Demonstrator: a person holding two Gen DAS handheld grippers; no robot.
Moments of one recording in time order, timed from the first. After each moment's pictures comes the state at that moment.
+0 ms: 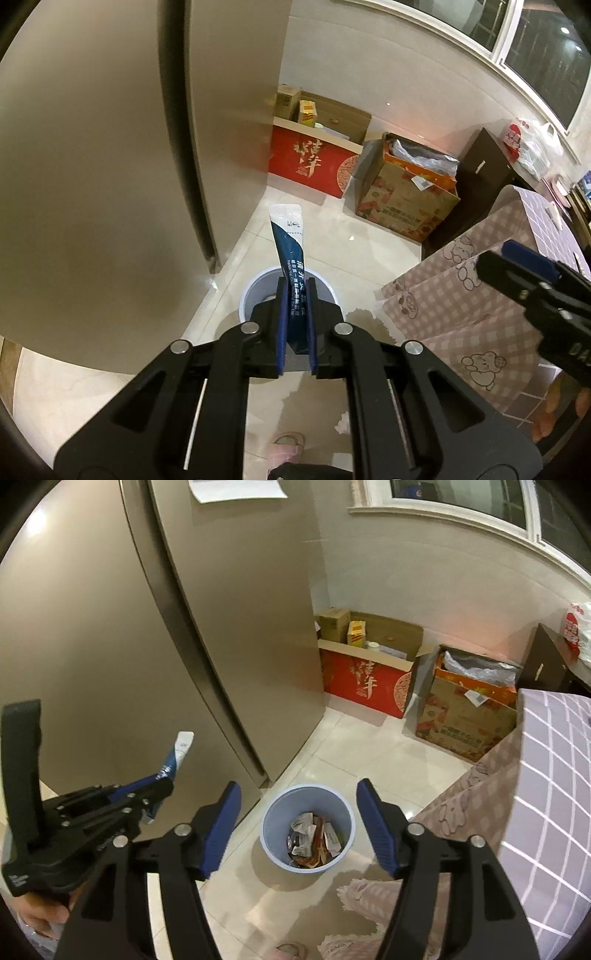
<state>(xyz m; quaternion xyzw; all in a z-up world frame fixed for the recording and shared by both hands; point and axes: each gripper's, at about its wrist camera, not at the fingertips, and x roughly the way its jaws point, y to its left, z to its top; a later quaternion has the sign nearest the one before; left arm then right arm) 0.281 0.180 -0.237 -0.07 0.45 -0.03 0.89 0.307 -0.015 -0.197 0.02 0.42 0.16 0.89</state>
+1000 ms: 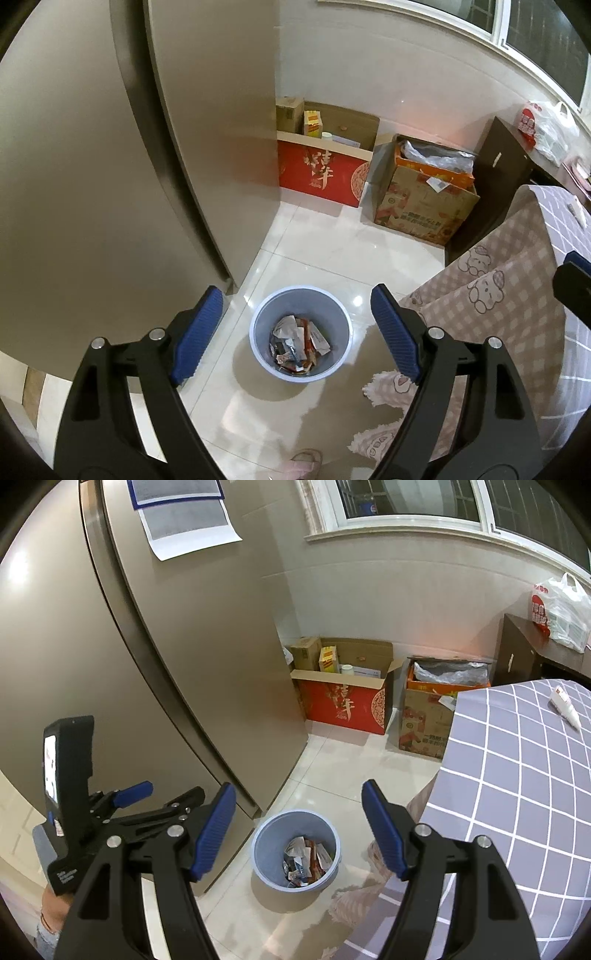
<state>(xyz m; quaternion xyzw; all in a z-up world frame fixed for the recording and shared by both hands) 0.310 0.129 -0.222 -0.01 0.43 0.01 0.90 0.296 -0.077 -0.176 0.07 0.38 0.12 0.92</state>
